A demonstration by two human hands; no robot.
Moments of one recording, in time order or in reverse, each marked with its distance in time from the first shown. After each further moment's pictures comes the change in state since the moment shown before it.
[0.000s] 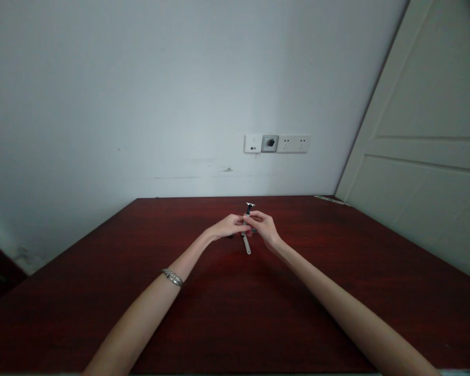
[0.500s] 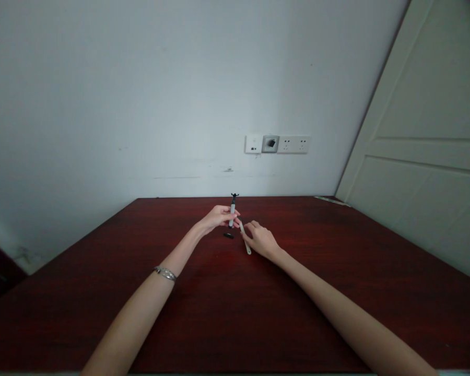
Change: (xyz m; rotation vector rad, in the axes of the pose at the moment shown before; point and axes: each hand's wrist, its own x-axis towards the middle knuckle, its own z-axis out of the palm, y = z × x) left_hand -0.009 -0.001 -0.036 -0.181 0.166 -0.055; right_hand -0.014 0.024 -0.013 -1.247 -0.213 -0.240
